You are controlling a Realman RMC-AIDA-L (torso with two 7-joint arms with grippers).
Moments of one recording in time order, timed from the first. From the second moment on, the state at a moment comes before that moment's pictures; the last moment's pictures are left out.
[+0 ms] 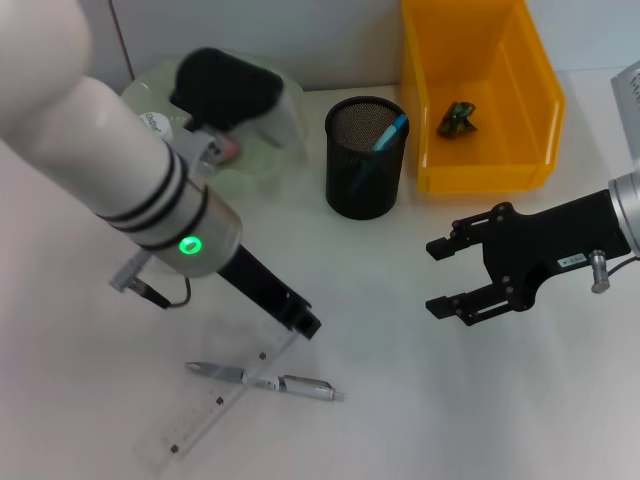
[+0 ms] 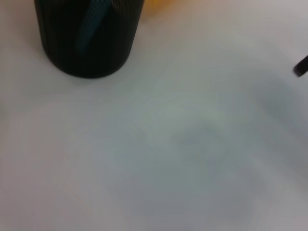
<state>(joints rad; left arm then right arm) -0.84 -2.07 1.65 1.06 2.35 1.39 -2.76 0.57 2.02 -0.91 -0.92 -2.18 -1.63 1.46</state>
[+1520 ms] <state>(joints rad) -0.61 -2.08 1.19 0.77 1.23 1.43 -1.74 0.51 2.01 -0.57 -0.86 -2.12 -1.68 1.49</state>
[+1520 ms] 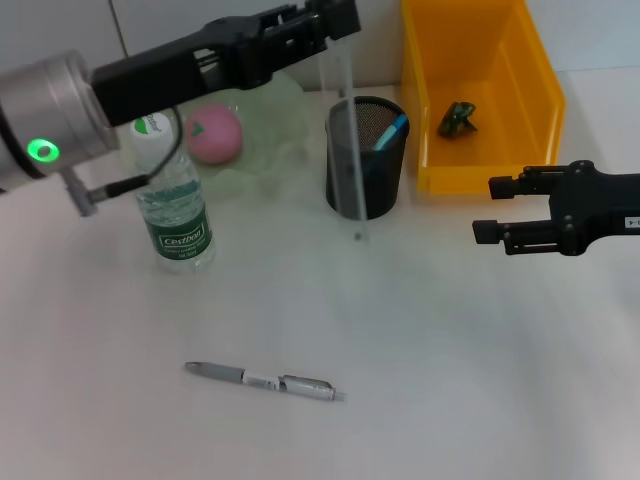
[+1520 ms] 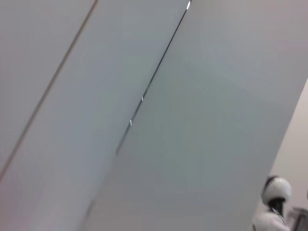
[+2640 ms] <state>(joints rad) -0.49 -2.08 2.29 0.67 -0.35 1.03 -0.40 0.50 2.08 -0.57 -0.46 -1.68 -1.59 0.90</state>
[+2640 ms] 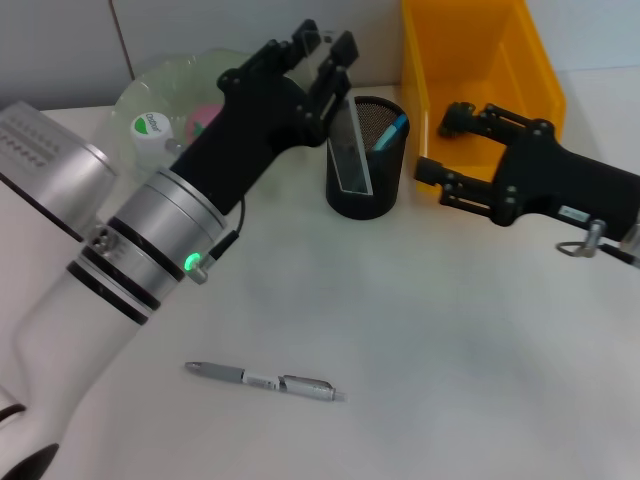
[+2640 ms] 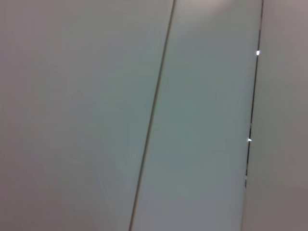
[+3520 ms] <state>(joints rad) -0.51 -2.08 2.33 0.67 -0.25 1.04 -0.40 0.59 2.08 -0.60 -0.34 -1.66 -1.54 0.83</state>
